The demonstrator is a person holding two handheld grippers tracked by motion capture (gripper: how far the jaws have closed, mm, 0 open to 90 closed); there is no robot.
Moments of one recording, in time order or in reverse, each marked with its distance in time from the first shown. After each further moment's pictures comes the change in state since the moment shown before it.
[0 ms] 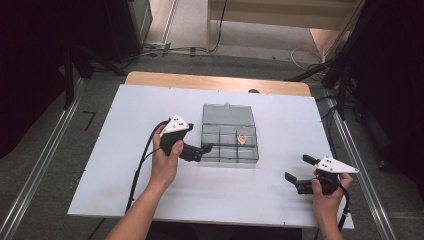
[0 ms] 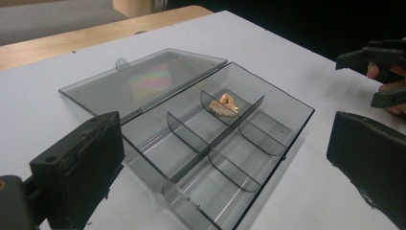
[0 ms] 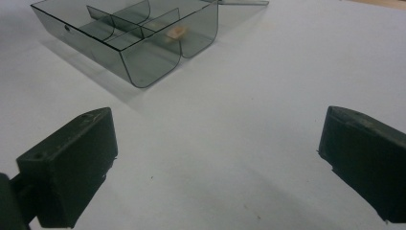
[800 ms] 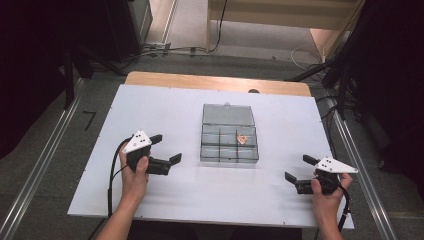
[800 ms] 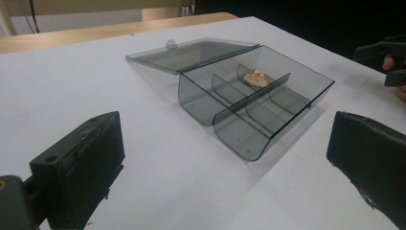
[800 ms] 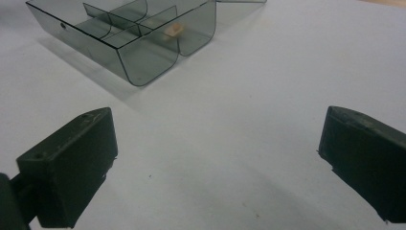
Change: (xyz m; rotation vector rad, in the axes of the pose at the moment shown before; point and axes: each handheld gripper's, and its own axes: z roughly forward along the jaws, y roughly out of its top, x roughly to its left) left arm 0.028 -0.058 -0.068 -0.070 0.080 -0.032; right arm 0.001 0.000 0.000 0.008 -0.012 0.001
